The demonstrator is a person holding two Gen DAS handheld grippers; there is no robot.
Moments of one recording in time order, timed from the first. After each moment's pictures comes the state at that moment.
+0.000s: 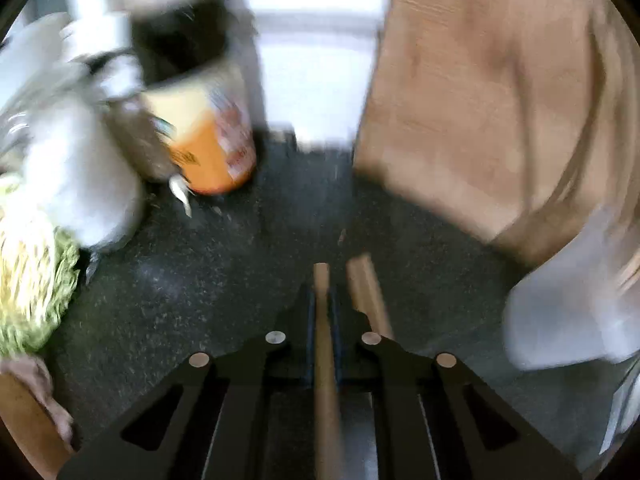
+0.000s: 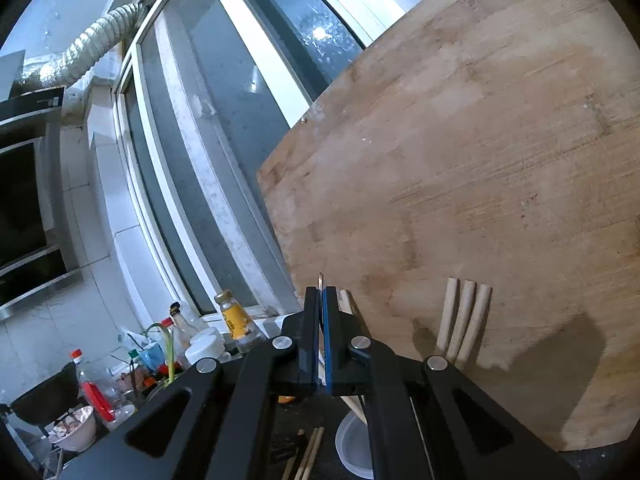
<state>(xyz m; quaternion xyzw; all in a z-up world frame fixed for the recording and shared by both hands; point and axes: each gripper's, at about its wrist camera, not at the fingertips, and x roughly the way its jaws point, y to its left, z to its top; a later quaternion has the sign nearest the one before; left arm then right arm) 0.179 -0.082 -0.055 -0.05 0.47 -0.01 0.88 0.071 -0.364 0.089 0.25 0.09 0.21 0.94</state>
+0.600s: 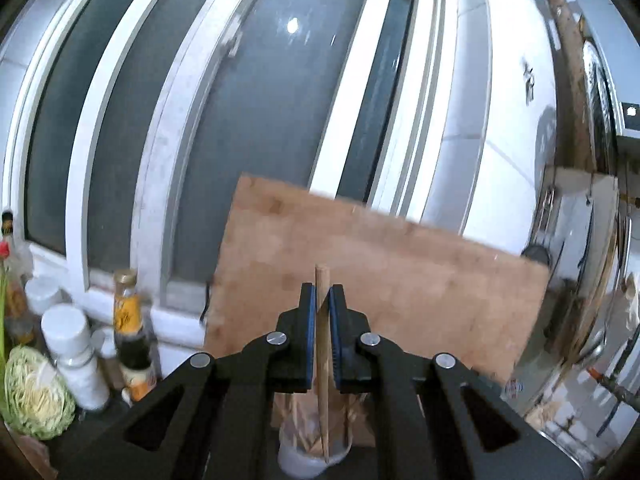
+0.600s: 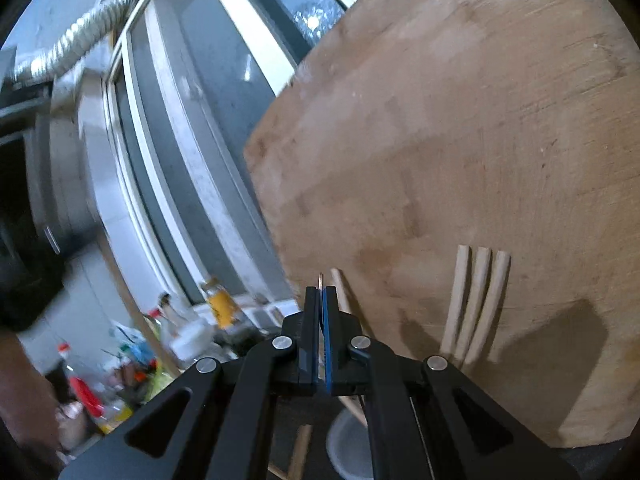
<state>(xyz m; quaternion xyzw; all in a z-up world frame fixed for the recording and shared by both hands) 0.041 -0.115 0.195 -0.12 0.09 -0.20 0.97 0.098 -0.344 0.066 0.23 0.12 0.20 0.94</state>
